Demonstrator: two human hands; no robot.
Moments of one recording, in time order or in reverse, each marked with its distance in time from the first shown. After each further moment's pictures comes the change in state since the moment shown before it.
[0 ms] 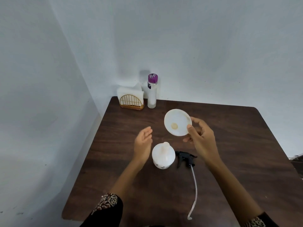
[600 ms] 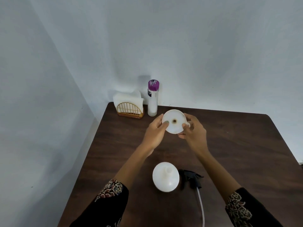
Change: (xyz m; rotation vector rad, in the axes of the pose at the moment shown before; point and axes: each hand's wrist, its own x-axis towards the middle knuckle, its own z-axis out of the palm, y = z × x) left_hand 0.094 0.063 0.037 0.144 -0.271 -0.039; right_hand 0.117 0.035 0.046 -0.093 0.033 -0.015
